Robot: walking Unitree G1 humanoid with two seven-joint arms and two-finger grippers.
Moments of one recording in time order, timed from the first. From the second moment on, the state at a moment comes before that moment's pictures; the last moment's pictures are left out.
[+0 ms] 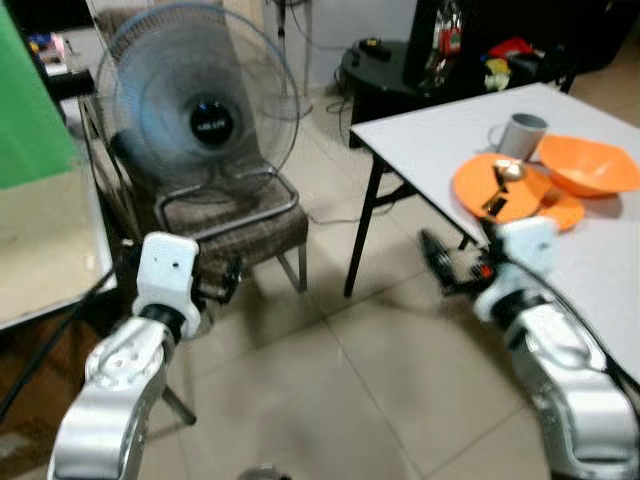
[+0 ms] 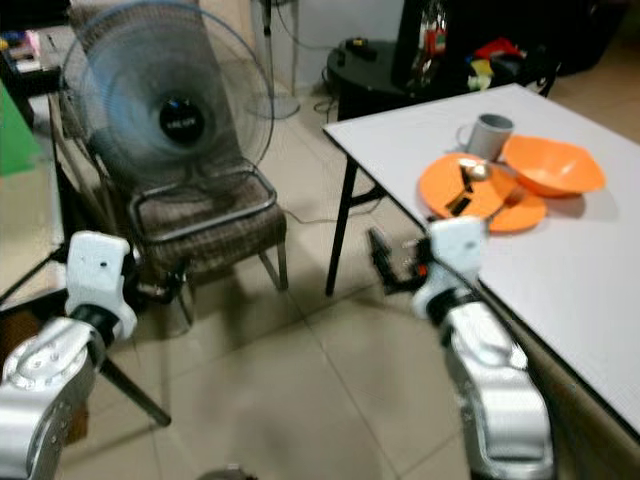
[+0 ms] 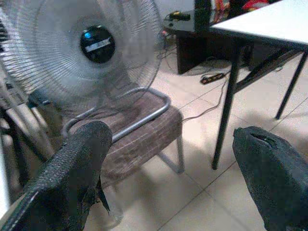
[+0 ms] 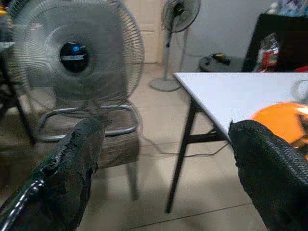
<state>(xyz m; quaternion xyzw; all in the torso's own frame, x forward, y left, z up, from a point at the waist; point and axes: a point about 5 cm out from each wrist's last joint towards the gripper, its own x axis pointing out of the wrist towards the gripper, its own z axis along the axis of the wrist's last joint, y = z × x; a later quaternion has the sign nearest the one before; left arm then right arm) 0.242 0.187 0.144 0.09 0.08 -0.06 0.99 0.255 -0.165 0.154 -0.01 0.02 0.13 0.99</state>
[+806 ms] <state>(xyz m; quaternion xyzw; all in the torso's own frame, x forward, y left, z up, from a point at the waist) 0.252 0.182 0.156 0.10 0.06 -0.08 0.99 0.249 -0.153 0.143 0.05 0.04 0.10 0.99</state>
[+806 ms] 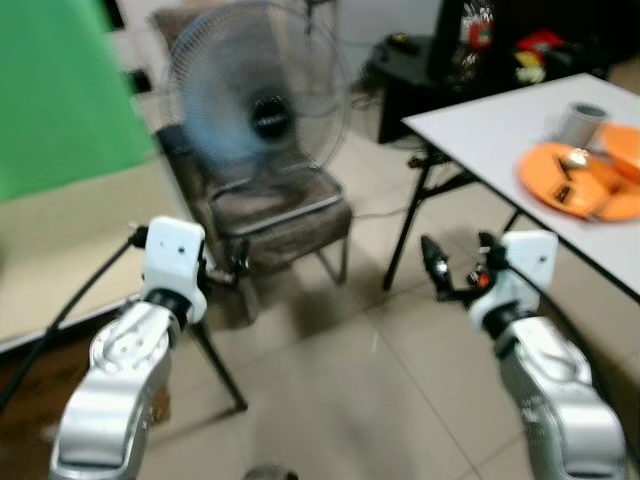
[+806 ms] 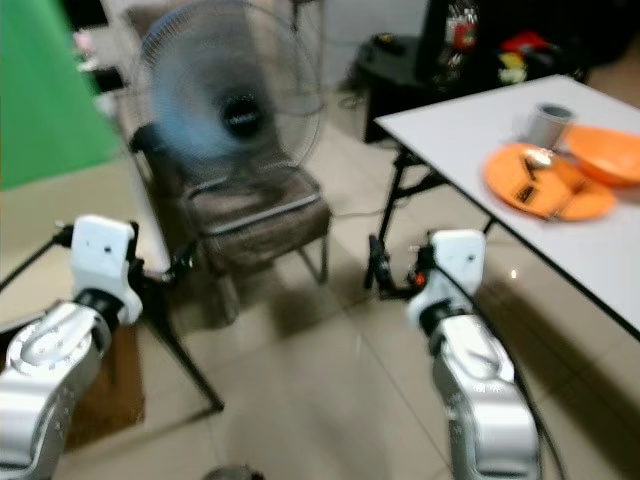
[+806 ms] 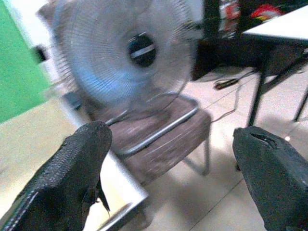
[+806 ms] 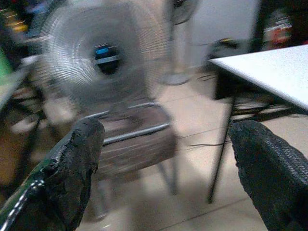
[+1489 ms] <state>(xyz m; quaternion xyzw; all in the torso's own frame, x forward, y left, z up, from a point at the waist) 0.252 0.183 0.156 0.10 0.06 -0.08 0.99 0.253 -0.151 0.146 0.05 0.03 0.10 0.99</state>
